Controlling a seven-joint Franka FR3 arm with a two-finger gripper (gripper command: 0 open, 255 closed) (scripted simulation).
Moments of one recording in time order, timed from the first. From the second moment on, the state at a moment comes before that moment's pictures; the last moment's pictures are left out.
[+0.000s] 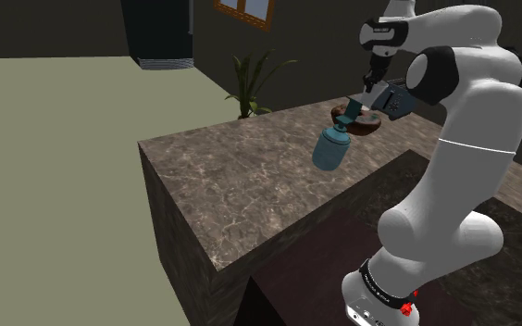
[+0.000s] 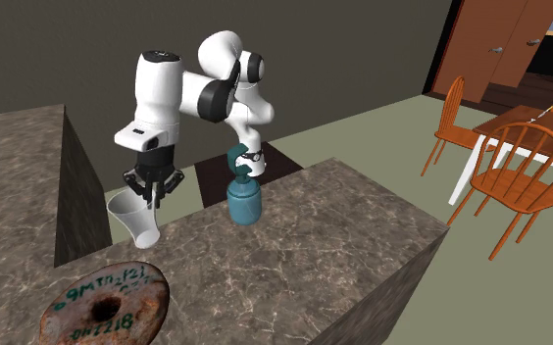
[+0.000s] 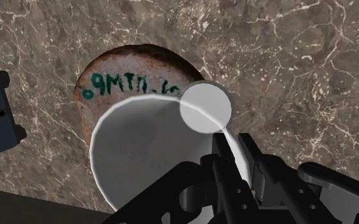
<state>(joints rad) -0.59 0.39 -0.24 -1.34 -0.12 1.95 -0.69</state>
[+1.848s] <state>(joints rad) -0.58 0.43 -0.24 -1.63 -0.14 2.30 -0.63</state>
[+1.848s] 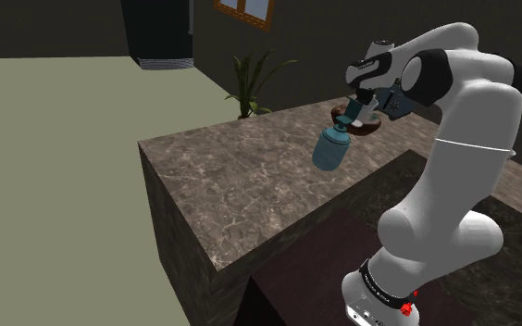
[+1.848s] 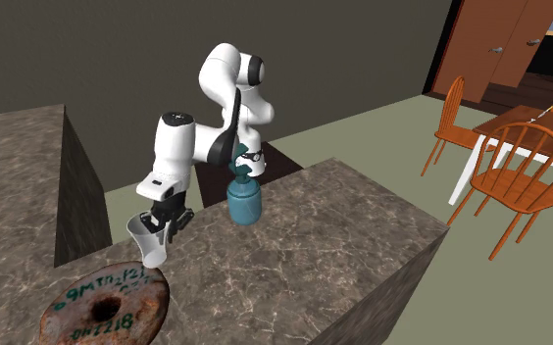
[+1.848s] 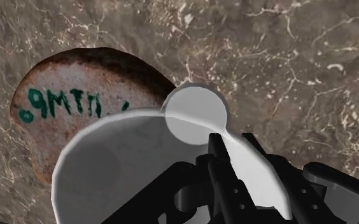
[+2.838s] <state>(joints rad) -0.58 0.45 -0.23 -1.62 -0.14 2.32 -0.62</state>
